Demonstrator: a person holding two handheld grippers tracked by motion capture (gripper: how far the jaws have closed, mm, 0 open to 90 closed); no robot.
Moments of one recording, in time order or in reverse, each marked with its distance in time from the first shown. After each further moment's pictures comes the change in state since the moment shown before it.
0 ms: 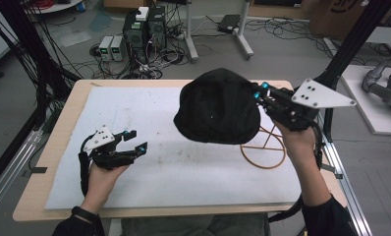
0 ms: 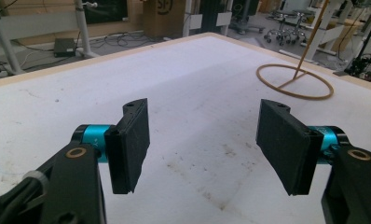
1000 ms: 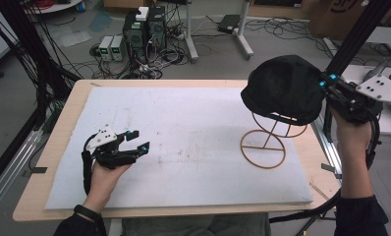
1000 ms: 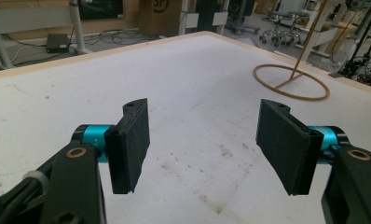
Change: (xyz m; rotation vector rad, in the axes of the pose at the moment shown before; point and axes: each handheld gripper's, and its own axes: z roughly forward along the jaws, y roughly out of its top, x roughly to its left) left arm 0.002 -0.002 0.007 0.001 -0.019 -0.024; right arm -0.091 -0.038 -0.080 0.093 -0.341 -0.014
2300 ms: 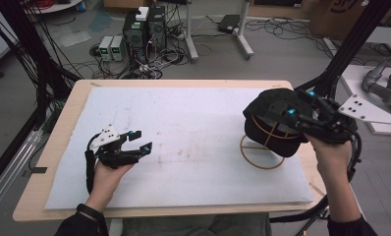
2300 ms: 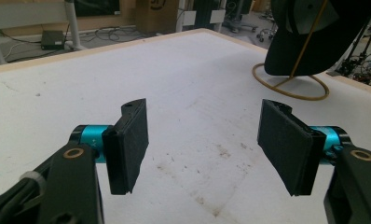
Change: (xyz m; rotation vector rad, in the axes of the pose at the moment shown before) left arm -0.001 -0.002 0.007 0.010 -0.011 -0.008; right arm 0.062 -0.007 -0.007 -0.052 0.245 0.198
